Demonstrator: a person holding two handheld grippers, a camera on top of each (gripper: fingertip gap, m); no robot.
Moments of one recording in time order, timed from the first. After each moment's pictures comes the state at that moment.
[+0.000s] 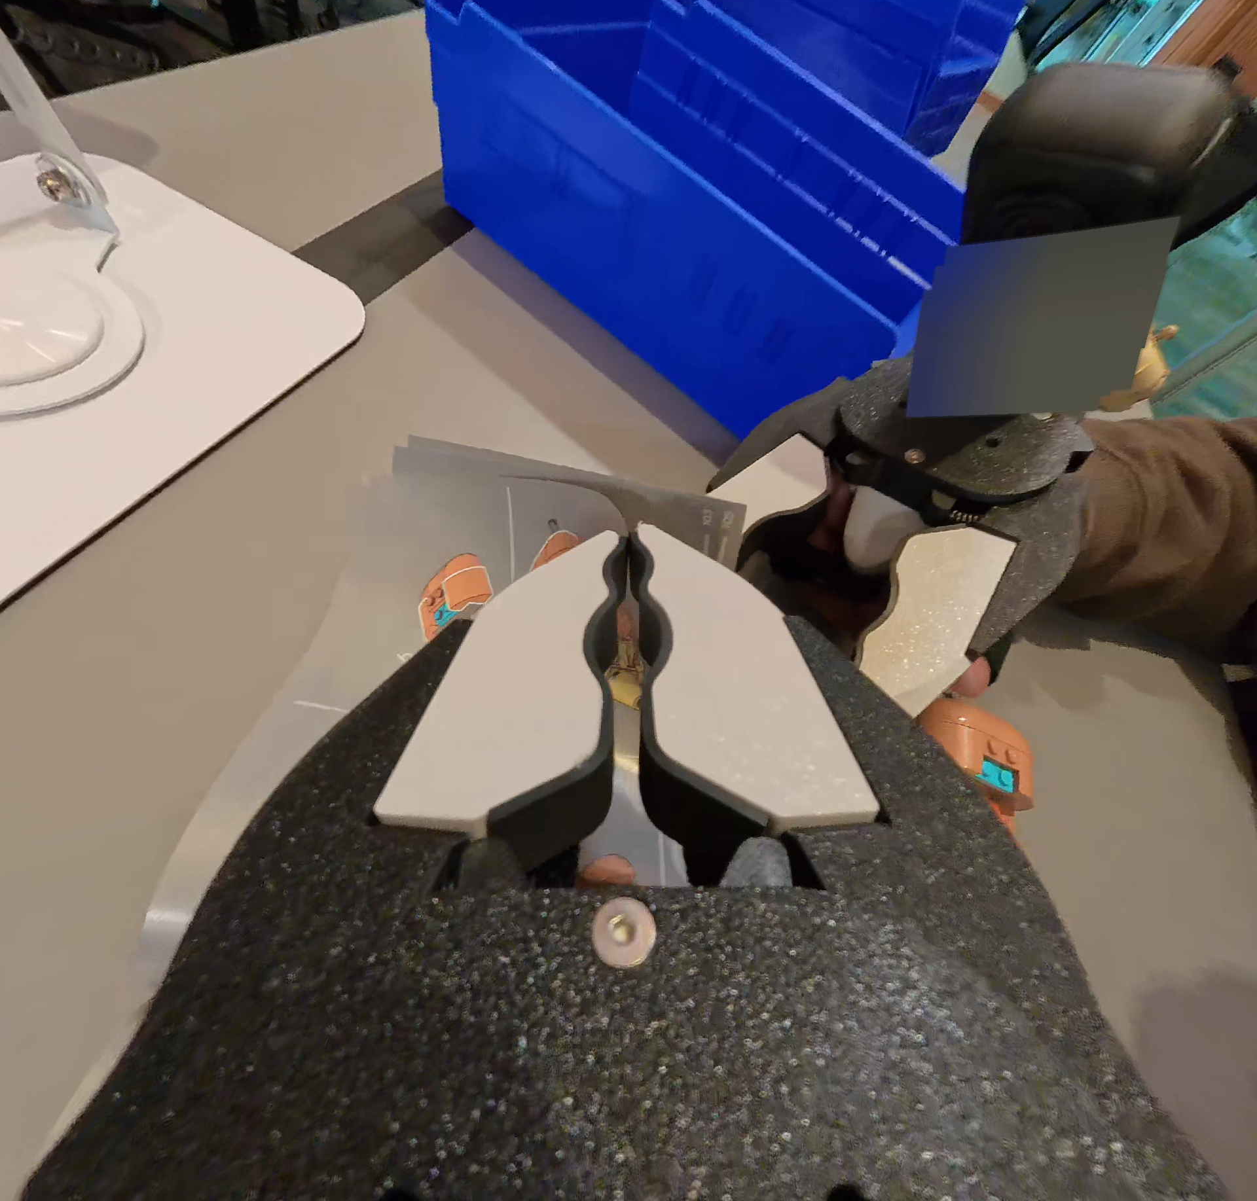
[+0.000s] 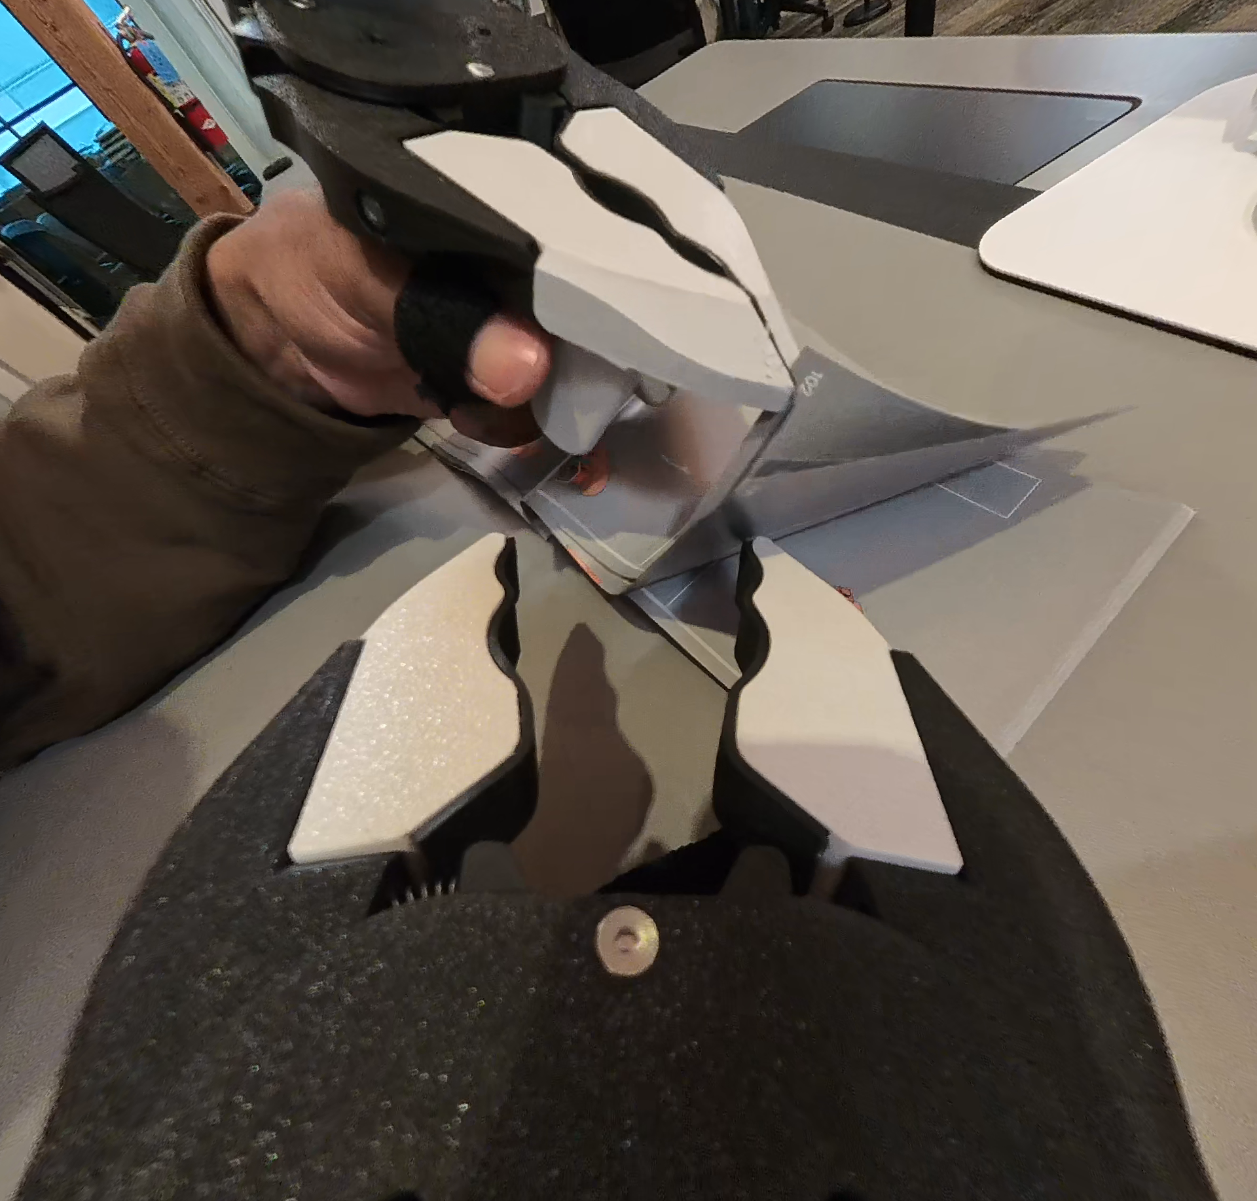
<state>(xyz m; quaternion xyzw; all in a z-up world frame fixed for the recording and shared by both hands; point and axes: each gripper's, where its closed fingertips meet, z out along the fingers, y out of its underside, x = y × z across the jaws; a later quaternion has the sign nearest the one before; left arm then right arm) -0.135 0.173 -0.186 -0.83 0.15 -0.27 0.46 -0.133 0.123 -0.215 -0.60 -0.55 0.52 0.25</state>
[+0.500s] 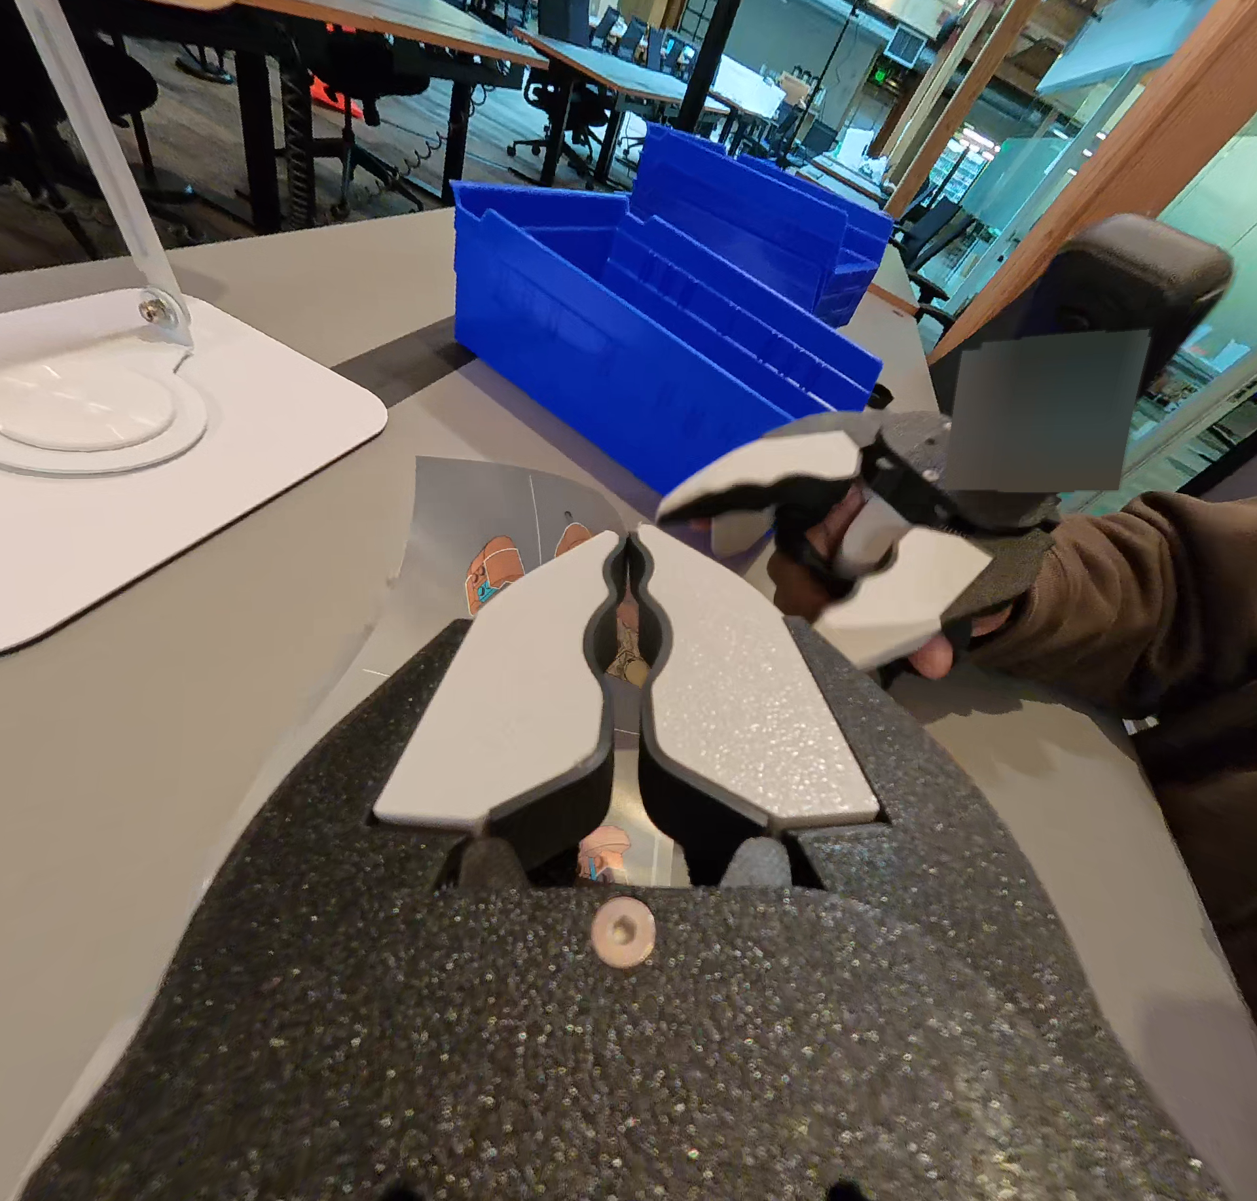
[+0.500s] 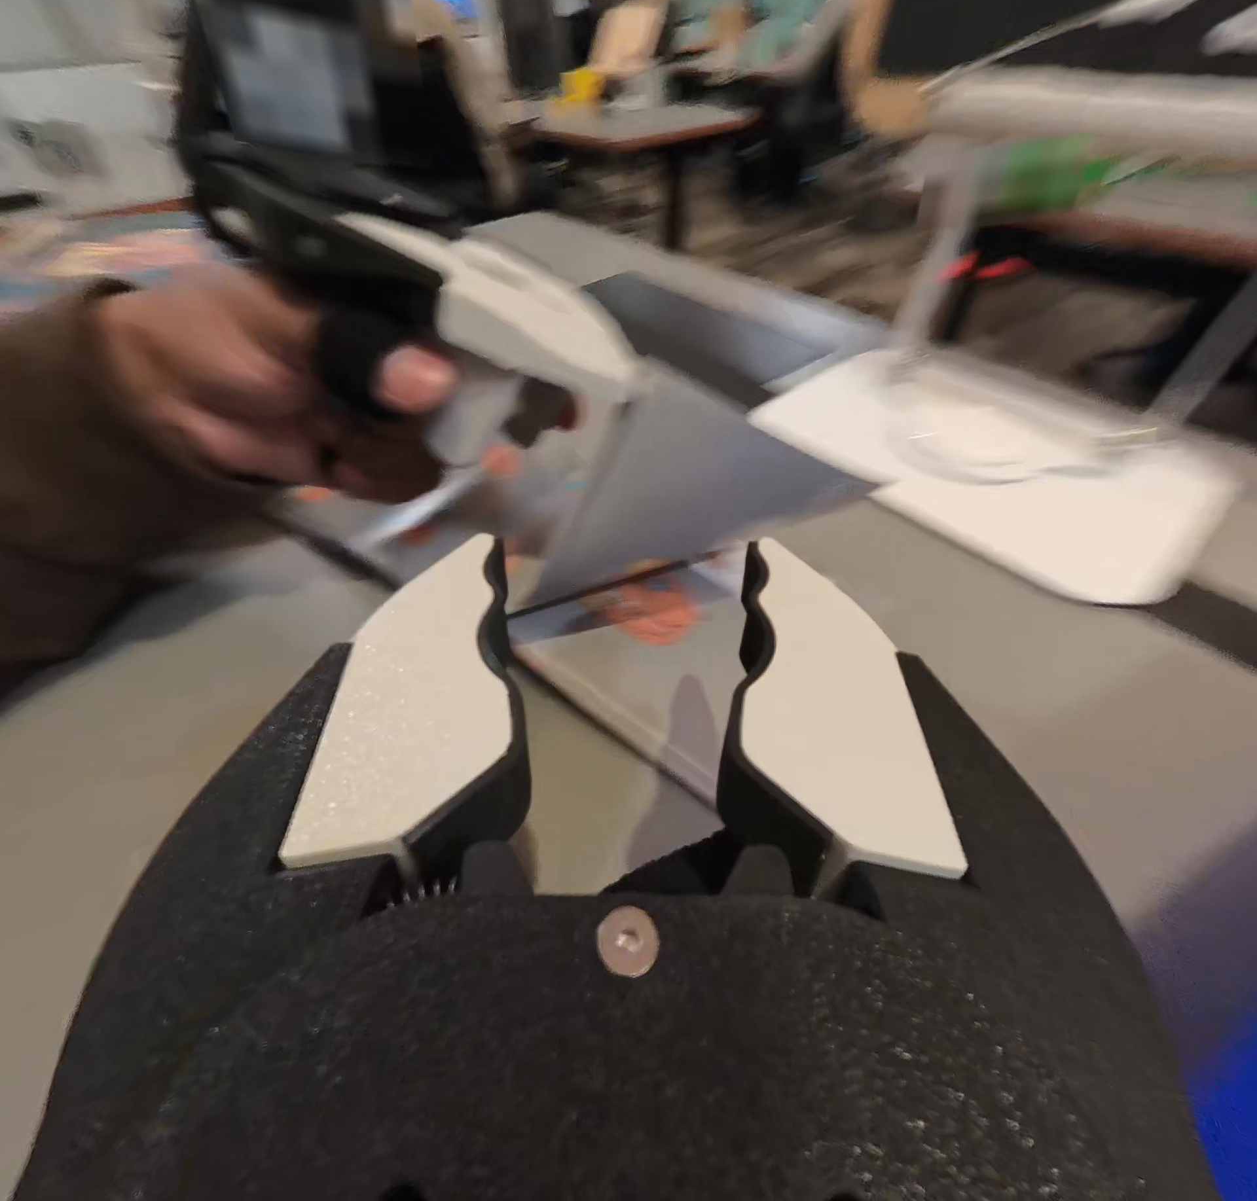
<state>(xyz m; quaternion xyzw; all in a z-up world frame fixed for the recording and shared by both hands) -0.156 0.156 -0.151 -0.77 0.12 -0.31 0.54 -0.127 0.145 -0.175 -0.59 -0.53 0.43 0.44</state>
